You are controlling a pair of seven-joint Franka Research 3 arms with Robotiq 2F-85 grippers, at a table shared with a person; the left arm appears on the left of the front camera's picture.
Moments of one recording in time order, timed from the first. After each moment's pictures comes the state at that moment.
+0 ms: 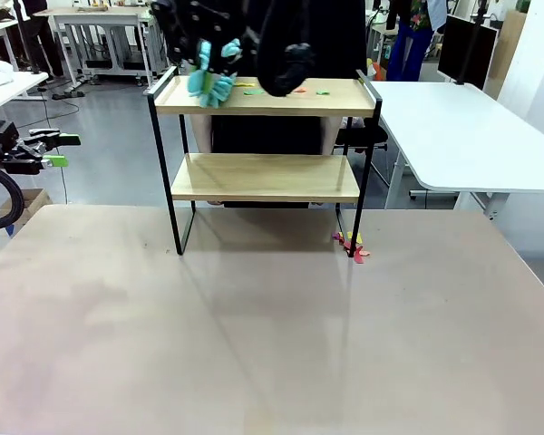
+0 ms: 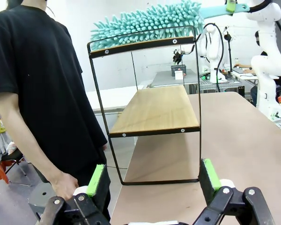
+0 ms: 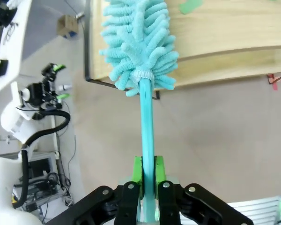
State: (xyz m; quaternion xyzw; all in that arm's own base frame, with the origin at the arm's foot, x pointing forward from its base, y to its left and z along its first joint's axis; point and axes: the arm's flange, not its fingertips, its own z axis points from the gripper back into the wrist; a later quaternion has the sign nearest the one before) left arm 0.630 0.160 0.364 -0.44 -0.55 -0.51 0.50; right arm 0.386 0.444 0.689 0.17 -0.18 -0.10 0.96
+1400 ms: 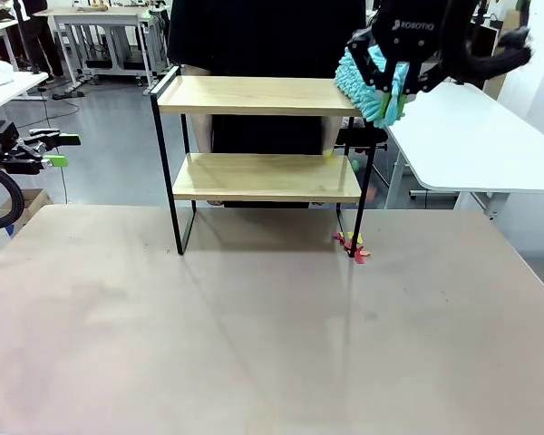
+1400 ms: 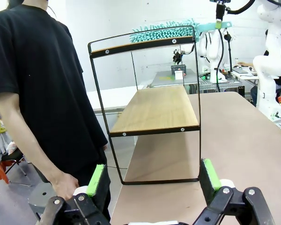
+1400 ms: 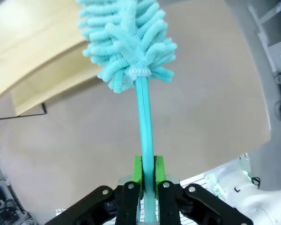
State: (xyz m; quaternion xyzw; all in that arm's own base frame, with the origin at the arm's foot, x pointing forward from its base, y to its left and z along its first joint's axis) left arm 0.630 0.160 0.364 -0.44 -0.55 -0.51 0.50; right arm 0.359 0.258 0.689 -0.01 -0.15 -0.19 0.97
